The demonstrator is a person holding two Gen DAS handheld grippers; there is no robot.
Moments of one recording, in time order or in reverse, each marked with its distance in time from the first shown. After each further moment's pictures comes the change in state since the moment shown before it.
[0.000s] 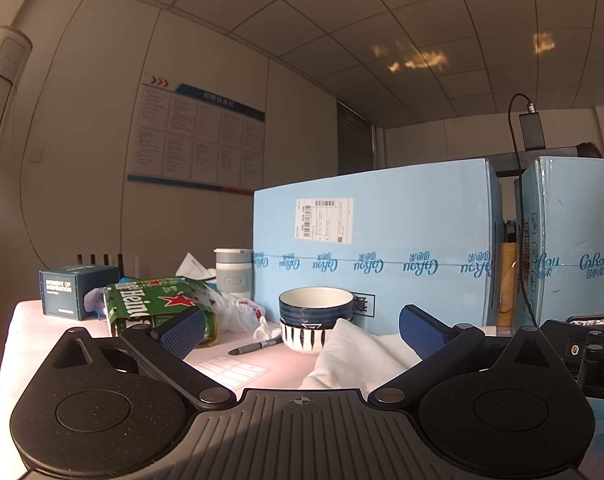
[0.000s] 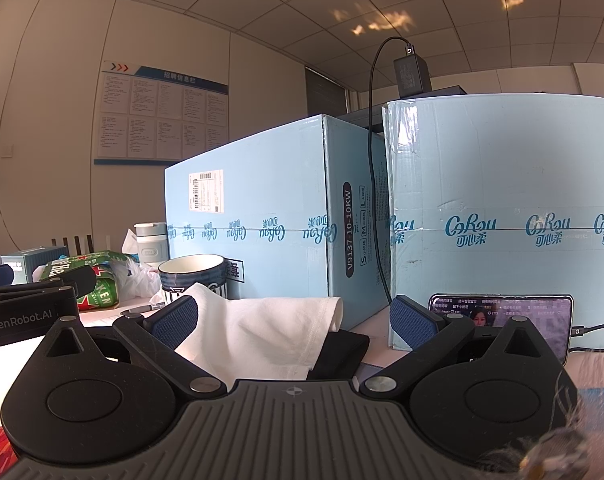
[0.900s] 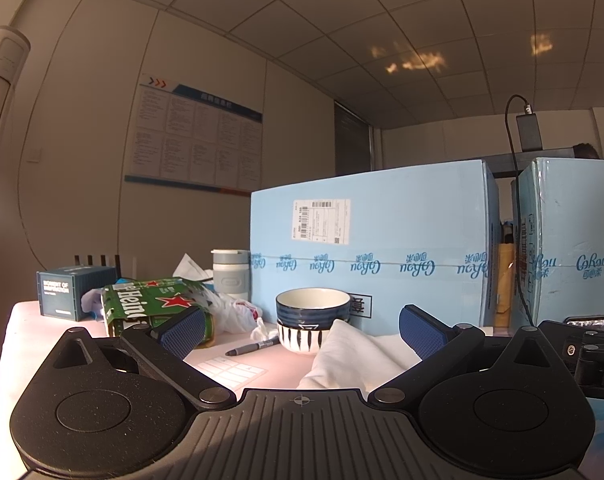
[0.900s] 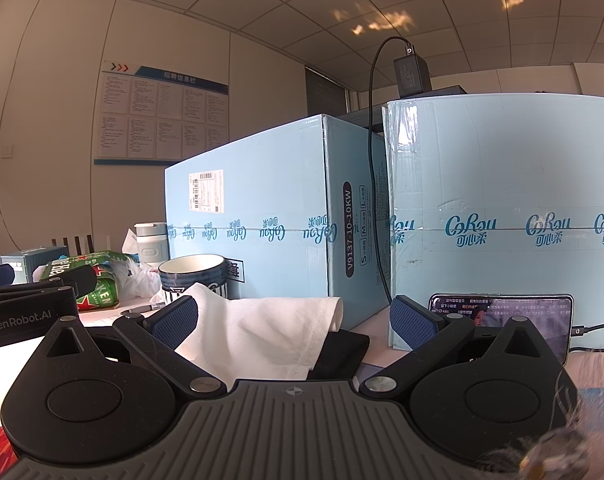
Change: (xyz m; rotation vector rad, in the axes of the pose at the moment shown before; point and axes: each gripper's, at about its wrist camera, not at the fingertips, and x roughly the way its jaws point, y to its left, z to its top) left arm -0.001 0.000 0.000 0.000 -0.004 -0.009; right arm 0.000 0.000 0.000 0.000 0.001 0.000
